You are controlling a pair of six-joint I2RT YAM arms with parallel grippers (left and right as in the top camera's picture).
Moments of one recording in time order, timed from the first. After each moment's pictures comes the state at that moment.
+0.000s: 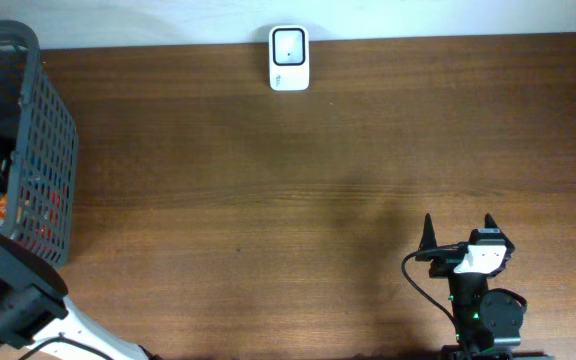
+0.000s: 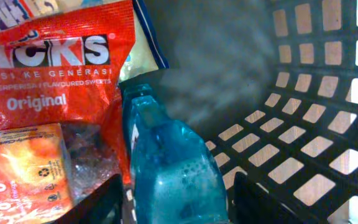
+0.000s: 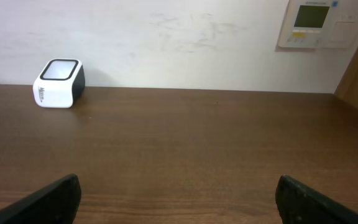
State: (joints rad) left arm 0.69 2.05 1.88 -1.04 0.24 -0.61; right arm -0.02 0.01 0.01 -0.08 0.04 -0.04
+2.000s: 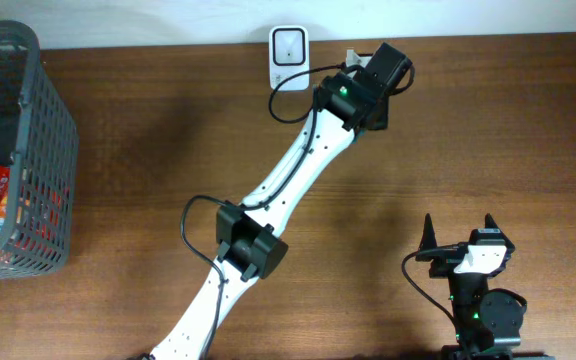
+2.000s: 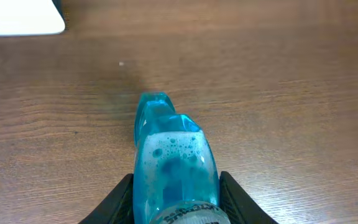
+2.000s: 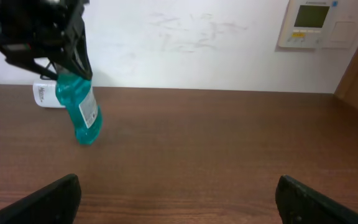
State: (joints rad) left arm -0.72 2.70 2.94 -1.27 -0.20 -0.59; right arm -0.02 0.01 0.01 -0.07 0.04 -0.04
